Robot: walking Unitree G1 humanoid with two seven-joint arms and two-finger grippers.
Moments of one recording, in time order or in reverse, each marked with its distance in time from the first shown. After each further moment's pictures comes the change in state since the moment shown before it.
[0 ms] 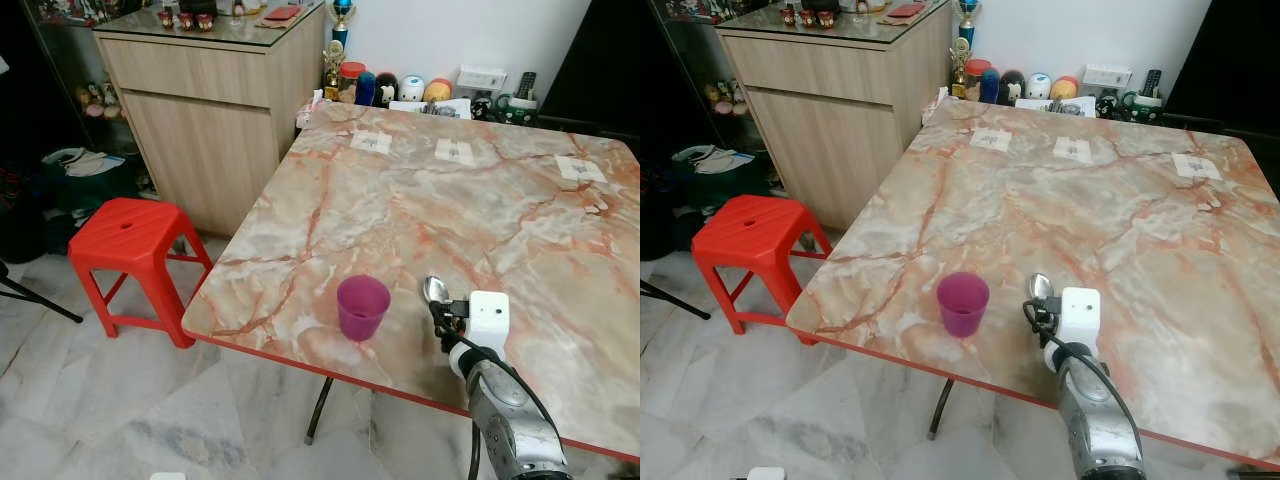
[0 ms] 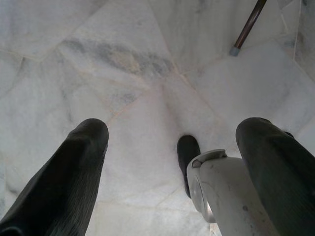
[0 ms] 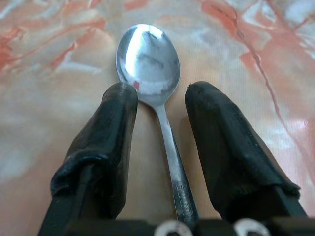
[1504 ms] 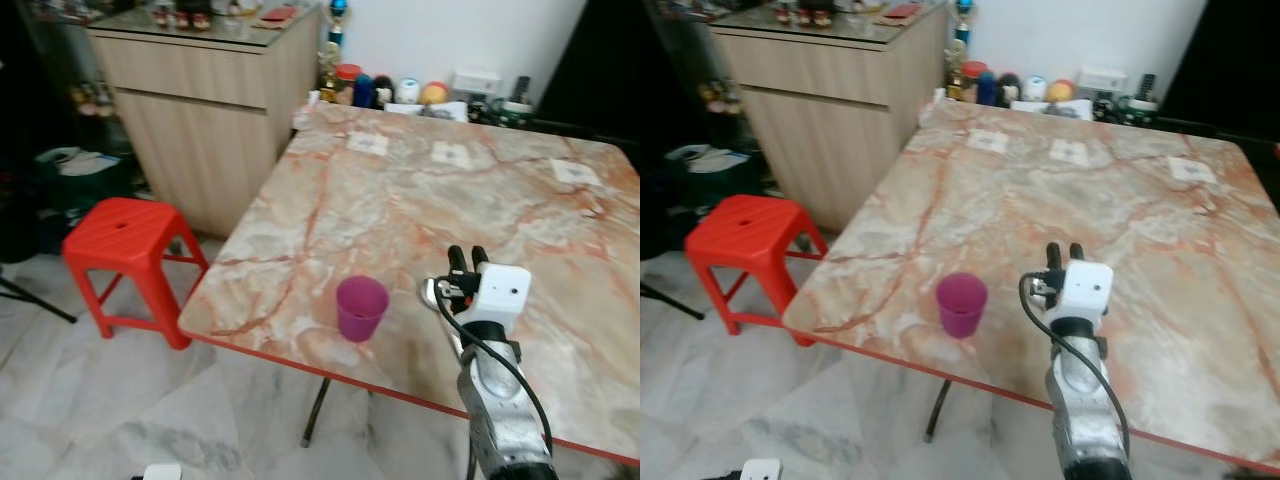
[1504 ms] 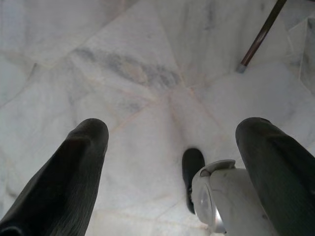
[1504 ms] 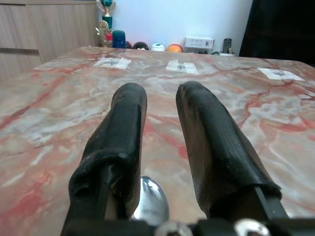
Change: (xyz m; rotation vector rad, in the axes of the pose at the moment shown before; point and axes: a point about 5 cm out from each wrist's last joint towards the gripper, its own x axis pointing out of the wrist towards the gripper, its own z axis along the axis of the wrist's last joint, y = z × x) left arm 0.000 0.006 0.004 -0.023 -0.039 0.032; right arm -0.012 0.008 0.045 -0.052 -0.448 -0.095
